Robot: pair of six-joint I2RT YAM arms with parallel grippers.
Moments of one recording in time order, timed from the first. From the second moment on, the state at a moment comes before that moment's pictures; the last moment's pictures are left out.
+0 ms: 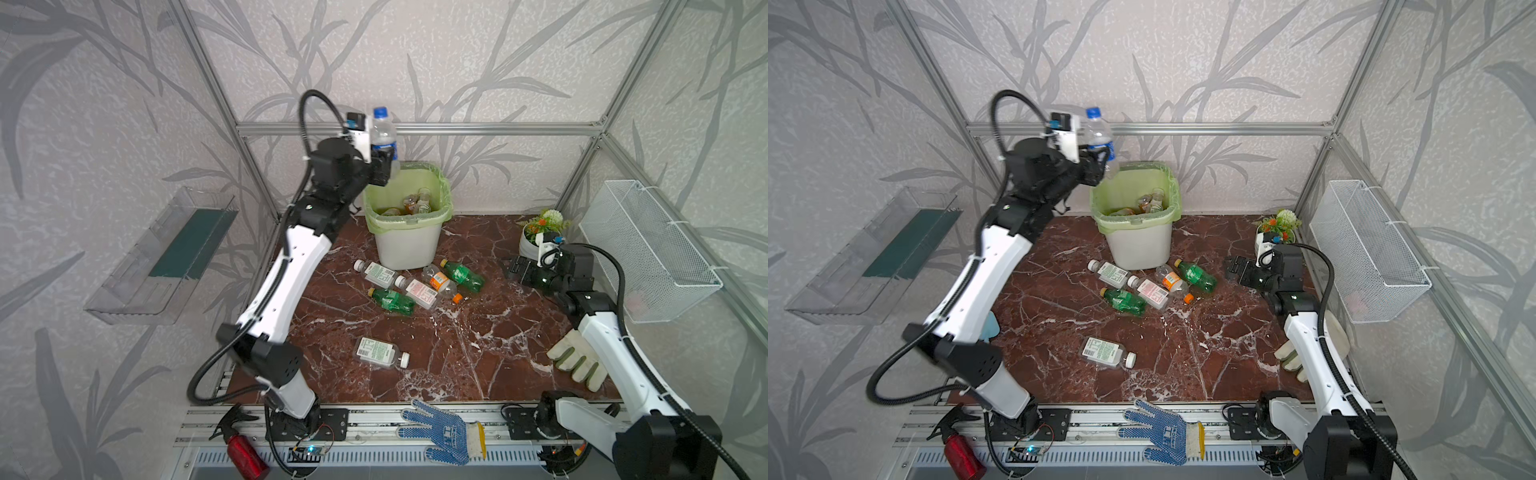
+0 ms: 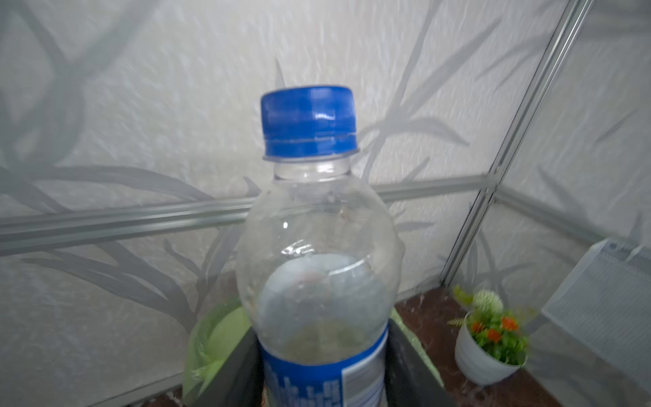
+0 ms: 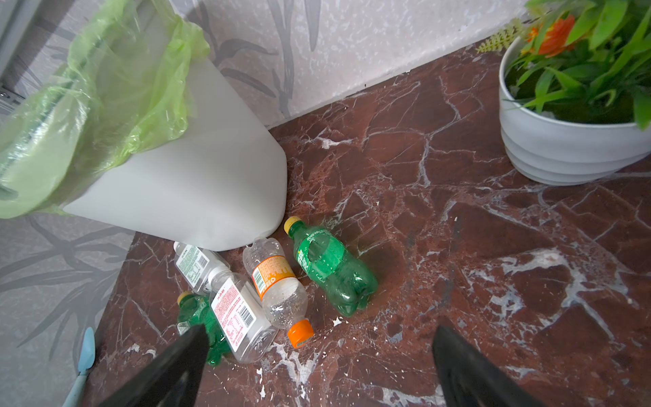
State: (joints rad) left arm -0.41 1.79 2.06 -0.41 0.03 -0.12; right arm -0.01 1.11 0.89 -0.36 -0.36 0.37
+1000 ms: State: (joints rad) left arm -0.44 1.15 1.15 -0.34 -0.20 -0.20; right arm 0.37 1.22 0.96 -0.48 -0.16 0.20
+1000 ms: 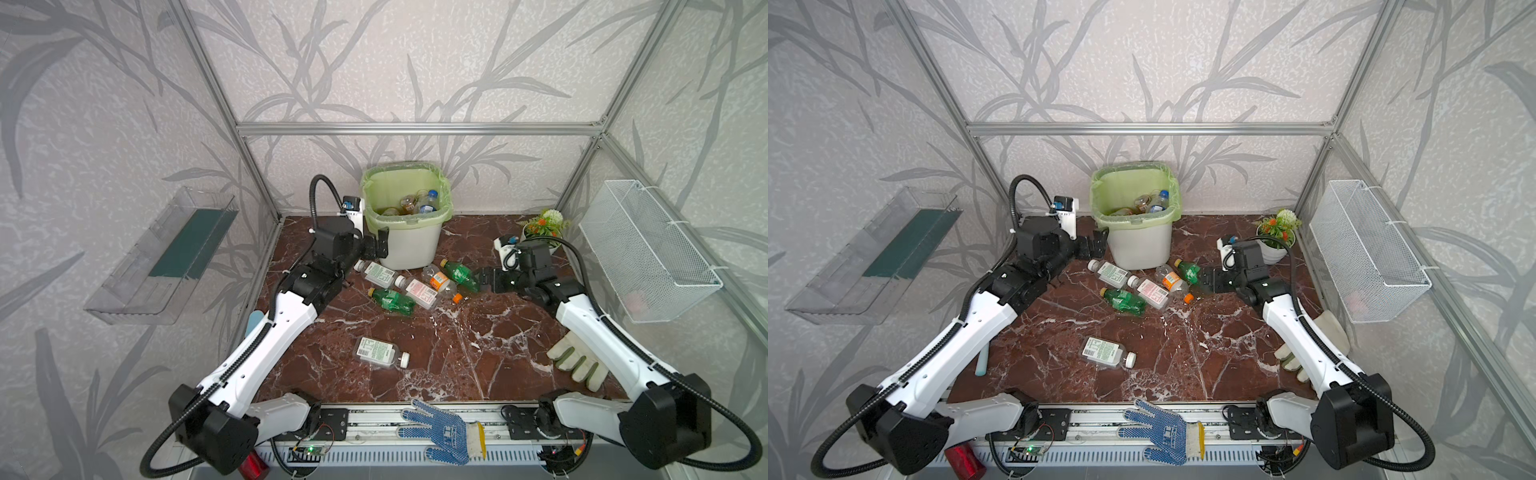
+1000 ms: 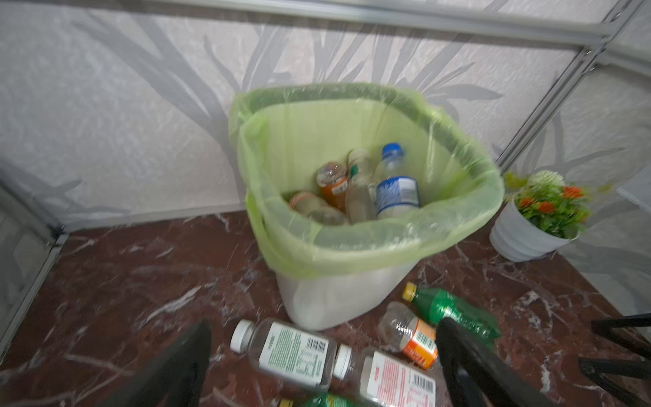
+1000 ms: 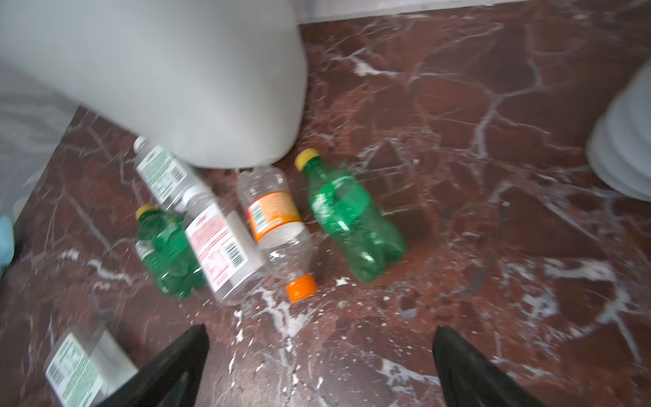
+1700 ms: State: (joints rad) left arm -0.08 0.89 0.78 -0.38 -0.25 -0.33; right arm 1.18 1.83 1.36 -0.58 -0.04 -0.05
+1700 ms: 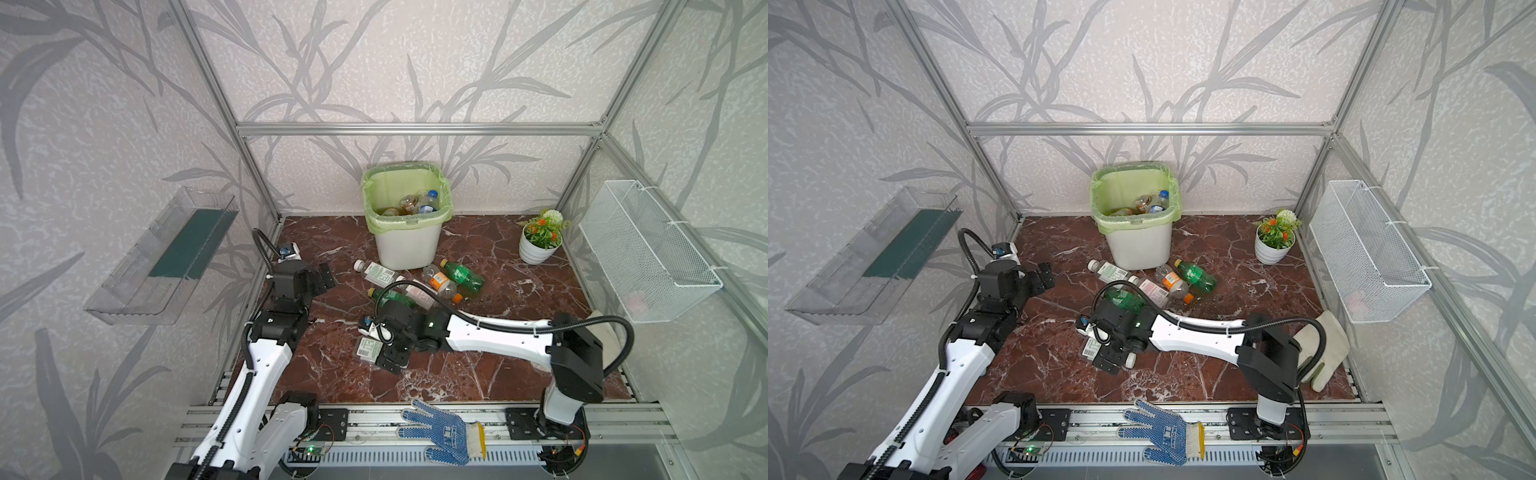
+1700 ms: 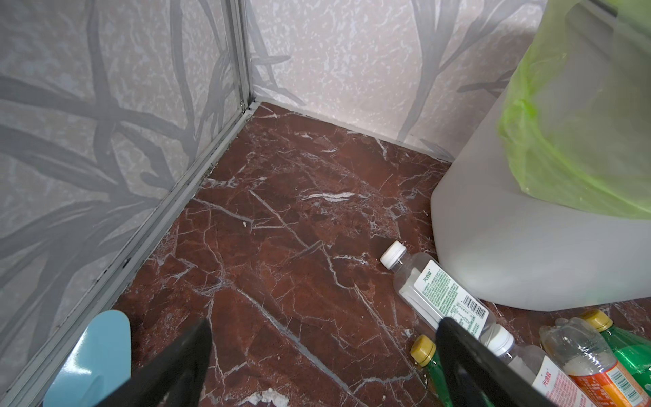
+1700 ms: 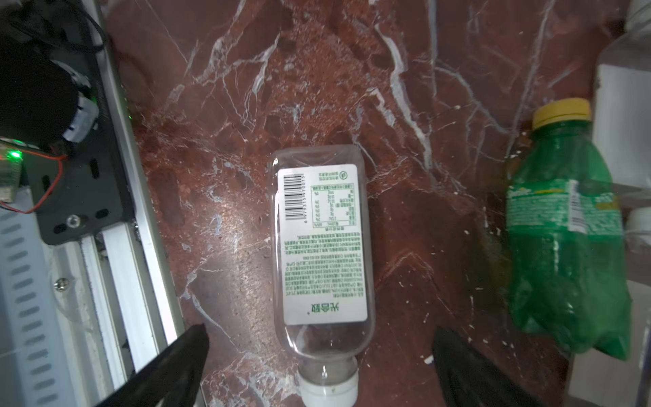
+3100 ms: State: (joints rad) left arm -0.03 0.97 0.69 -0.35 -0.14 -0.34; right arm 1.16 1.55 2.09 -0.65 0.34 -0.43
